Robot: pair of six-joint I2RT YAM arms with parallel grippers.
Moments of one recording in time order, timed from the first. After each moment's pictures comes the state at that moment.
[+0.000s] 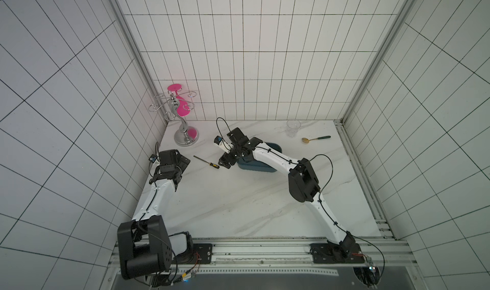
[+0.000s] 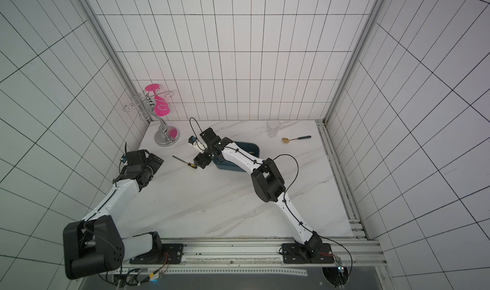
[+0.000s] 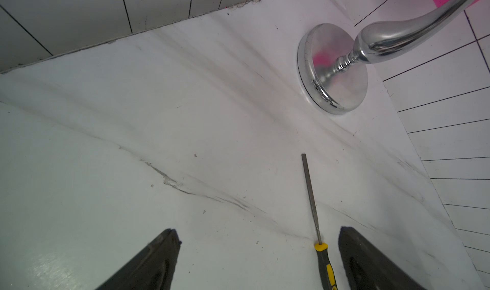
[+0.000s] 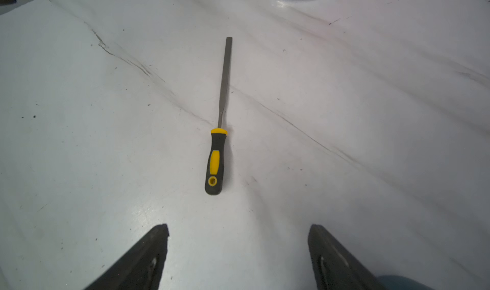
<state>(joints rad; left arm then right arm) 0.22 1.25 0.73 -0.27 -0.09 -0.83 0.92 2.50 2.27 -0.63 -0.27 -0.23</state>
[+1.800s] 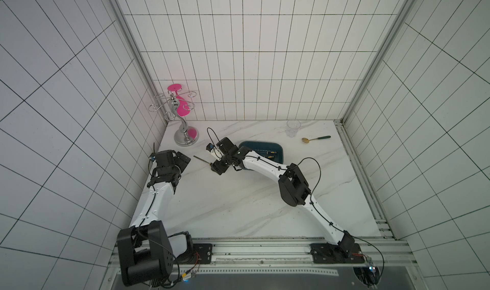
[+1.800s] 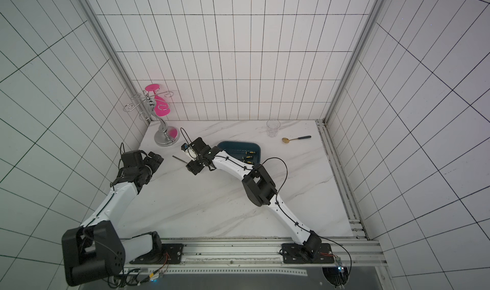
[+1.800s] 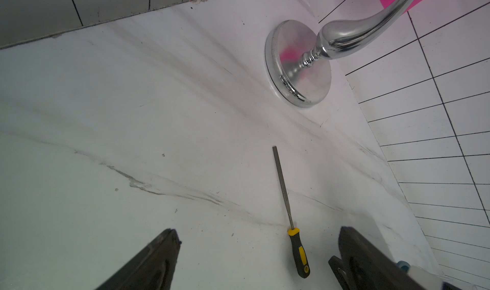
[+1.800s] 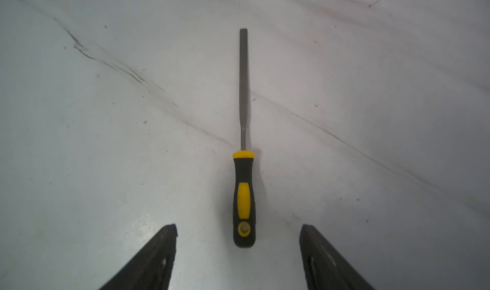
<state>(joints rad) 0.24 1.20 0.70 -0.22 0.03 -0.81 1.00 2.61 2.33 -0.58 -0.16 -0.11</state>
